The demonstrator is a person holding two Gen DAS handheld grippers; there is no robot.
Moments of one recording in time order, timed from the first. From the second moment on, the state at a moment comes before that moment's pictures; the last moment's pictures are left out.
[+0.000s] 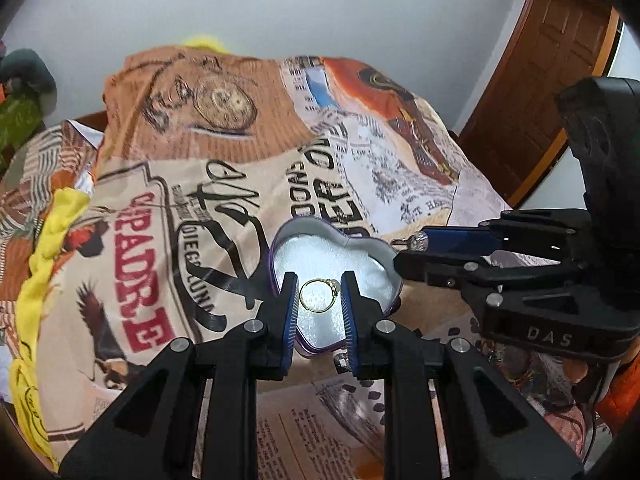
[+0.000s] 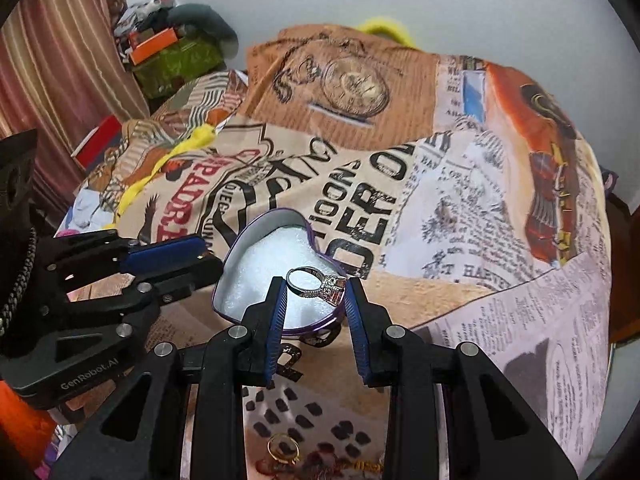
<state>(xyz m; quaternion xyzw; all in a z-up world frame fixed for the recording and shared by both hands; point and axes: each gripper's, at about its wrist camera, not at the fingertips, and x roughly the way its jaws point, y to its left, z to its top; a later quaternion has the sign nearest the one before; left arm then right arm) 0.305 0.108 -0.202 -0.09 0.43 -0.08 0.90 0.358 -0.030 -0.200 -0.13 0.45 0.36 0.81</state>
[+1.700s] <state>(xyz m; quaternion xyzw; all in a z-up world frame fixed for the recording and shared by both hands) 0.220 0.064 -0.160 -0.04 0.42 -0.08 0.90 0.286 -0.108 -0.158 -0.13 0.41 0.30 0.85</state>
